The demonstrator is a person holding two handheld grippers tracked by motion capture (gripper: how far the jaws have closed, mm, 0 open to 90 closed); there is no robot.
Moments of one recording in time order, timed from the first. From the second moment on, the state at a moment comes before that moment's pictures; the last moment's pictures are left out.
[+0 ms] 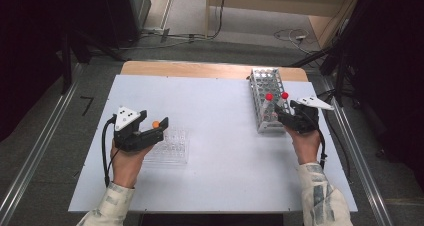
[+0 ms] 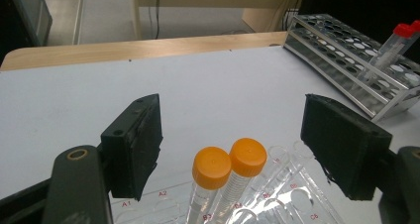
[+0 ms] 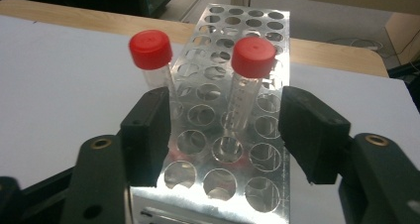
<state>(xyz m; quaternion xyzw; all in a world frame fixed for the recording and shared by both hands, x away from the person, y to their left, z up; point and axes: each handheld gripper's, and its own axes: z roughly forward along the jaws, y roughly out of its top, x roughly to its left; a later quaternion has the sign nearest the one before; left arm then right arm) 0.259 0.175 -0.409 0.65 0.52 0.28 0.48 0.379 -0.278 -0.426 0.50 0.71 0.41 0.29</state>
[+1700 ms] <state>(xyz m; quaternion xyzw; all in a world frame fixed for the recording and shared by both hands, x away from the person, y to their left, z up) 0.258 0.175 -0.410 0.65 0.52 0.28 0.48 0.401 -0.279 -0.406 0.49 0.69 0.43 0.32</state>
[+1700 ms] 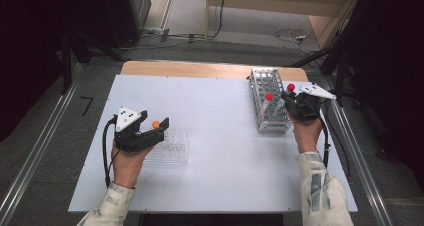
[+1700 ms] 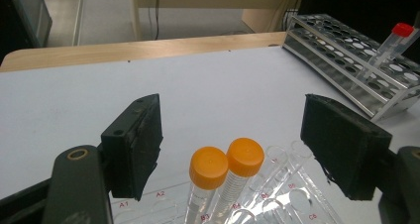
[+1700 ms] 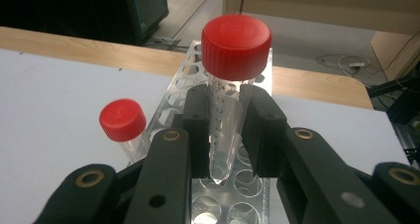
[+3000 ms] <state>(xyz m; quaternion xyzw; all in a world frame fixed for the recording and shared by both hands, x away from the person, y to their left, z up) 0.244 0.164 -0.395 0.64 0.50 0.28 0.51 0.335 -0.219 -0.389 0.38 0.76 0.46 0.25</state>
